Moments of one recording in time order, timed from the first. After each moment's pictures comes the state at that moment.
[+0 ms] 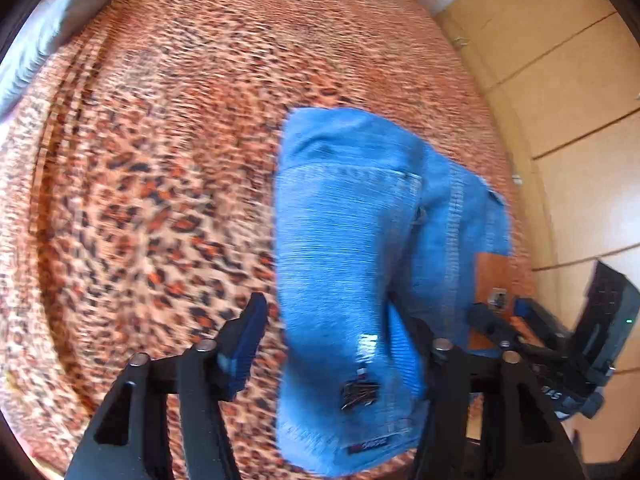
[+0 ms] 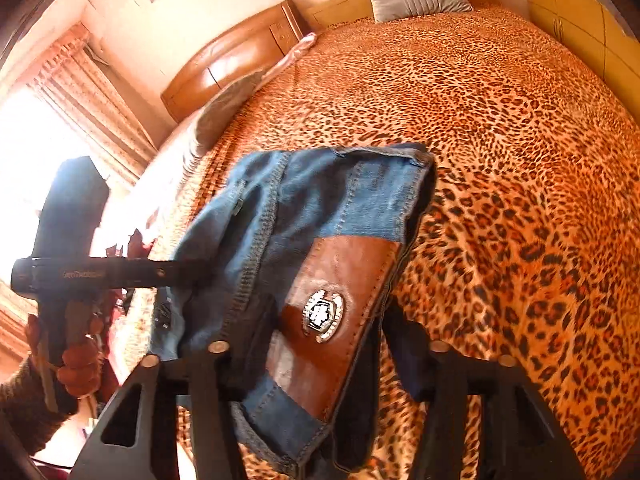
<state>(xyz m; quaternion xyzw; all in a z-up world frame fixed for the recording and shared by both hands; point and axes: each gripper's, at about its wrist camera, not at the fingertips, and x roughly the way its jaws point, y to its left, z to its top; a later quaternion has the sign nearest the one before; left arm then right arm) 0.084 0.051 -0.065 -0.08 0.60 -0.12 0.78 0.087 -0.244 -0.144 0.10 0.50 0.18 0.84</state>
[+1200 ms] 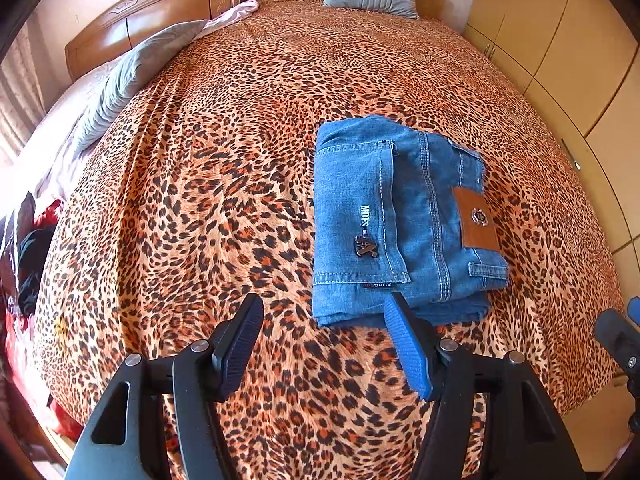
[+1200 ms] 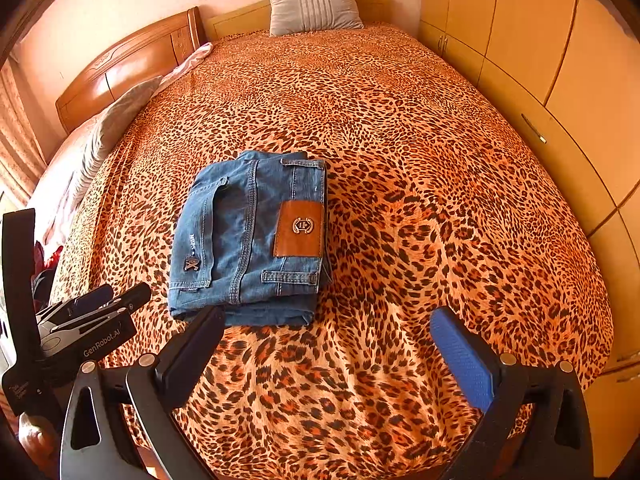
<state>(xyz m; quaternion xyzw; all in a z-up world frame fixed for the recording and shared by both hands) -0.044 -0.006 -0.062 0.01 0.51 -0.03 0.86 -0.048 -0.246 -0.097 0.07 0.48 0.01 0.88</state>
